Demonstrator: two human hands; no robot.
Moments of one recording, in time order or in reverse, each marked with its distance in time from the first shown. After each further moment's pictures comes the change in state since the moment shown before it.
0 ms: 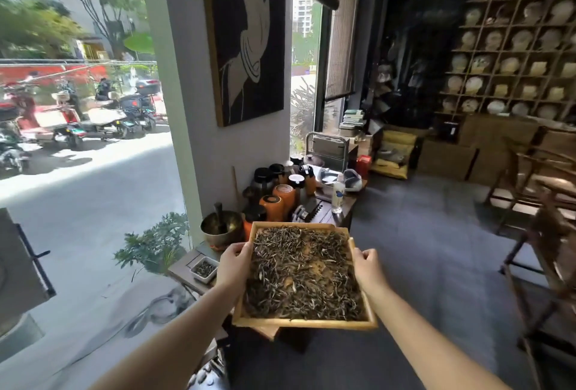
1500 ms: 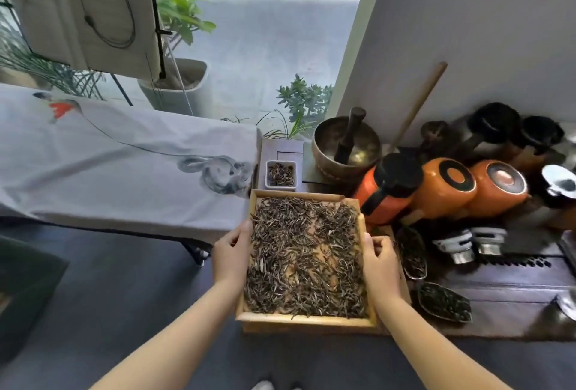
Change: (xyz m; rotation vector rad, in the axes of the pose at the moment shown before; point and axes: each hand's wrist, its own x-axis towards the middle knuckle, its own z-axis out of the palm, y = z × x) left_hand 0.193 -0.214 0.120 -0.319 1.041 -0.512; right_hand 0.323 0.105 0.337 -0.280 -0.952 -0.348
